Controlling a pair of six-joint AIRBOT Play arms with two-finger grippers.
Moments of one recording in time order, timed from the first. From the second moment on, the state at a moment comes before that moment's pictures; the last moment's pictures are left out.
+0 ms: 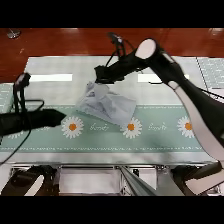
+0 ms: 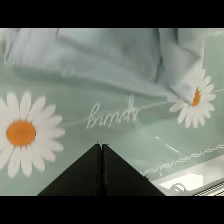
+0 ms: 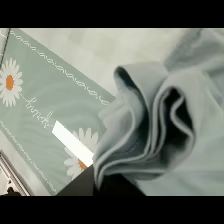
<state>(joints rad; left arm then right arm) -0.14 -0.53 0.64 1.11 -1.14 -1.57 0.53 -1.76 1.79 -0.85 1.11 1.56</state>
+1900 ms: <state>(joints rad) -0.14 -0.71 0.43 1.11 -0.88 -1.68 0.30 -1.55 0.97 -0.55 0.89 1.40</state>
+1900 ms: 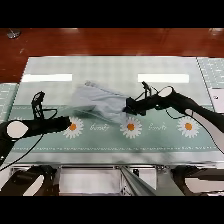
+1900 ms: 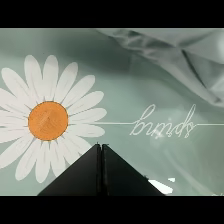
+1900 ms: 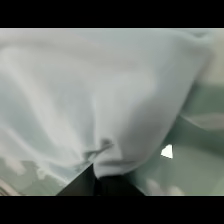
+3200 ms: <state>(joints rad) -0.14 -0.72 0.42 1.11 -0.90 -1.65 -0.42 -1.36 1.94 -0.94 1.63 1.65</state>
